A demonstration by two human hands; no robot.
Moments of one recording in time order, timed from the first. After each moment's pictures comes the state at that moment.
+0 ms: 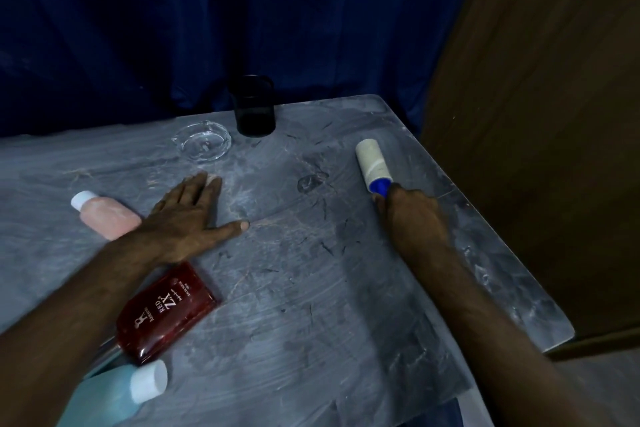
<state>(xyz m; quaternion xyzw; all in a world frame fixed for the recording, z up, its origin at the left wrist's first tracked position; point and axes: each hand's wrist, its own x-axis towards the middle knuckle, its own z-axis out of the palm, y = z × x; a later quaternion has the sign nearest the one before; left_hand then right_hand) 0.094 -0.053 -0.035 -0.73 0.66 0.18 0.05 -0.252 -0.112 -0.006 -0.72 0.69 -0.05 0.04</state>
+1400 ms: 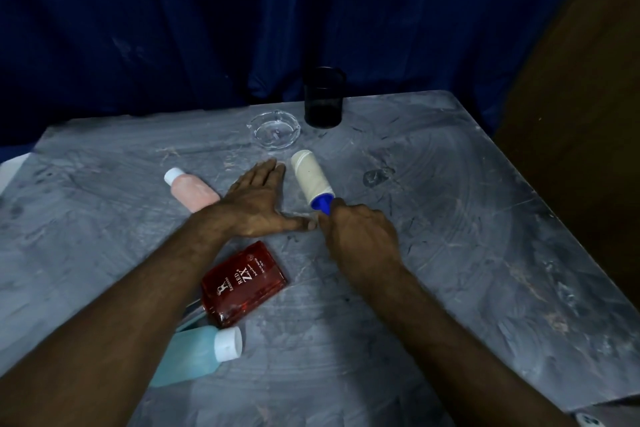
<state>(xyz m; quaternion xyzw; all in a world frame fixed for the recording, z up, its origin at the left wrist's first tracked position) 0.099 -0.056 -0.034 -0.73 0.65 0.22 0.02 -0.110 -0.048 -0.021 -0.84 0.53 -0.09 0.06</state>
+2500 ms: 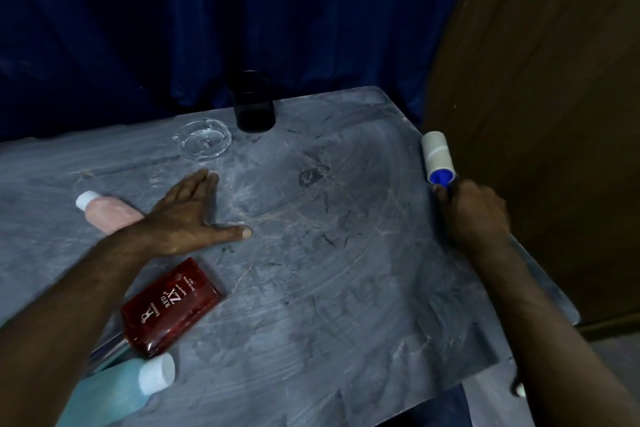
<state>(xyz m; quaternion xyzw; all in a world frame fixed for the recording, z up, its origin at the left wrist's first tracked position) 0.105 -0.059 -0.039 -0.72 0.66 0.21 0.02 -0.325 -0.112 0.003 -0.64 0.76 -0.10 0.06</state>
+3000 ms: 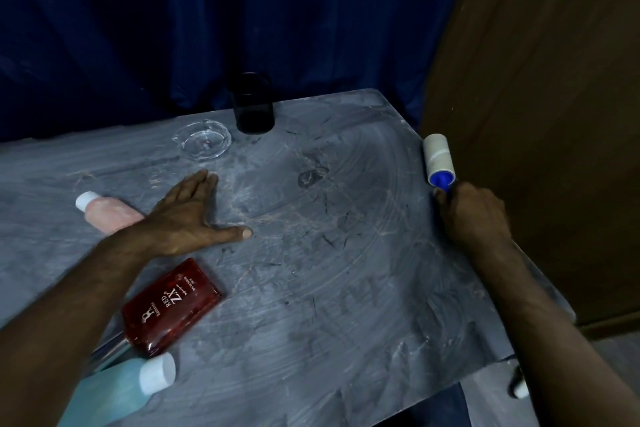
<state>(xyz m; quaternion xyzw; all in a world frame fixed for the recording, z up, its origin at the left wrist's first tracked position) 0.107 -0.060 -0.042 -0.73 0.66 0.20 0.01 -0.326 -0.106 0.009 -0.64 0.76 -0.08 0.08</state>
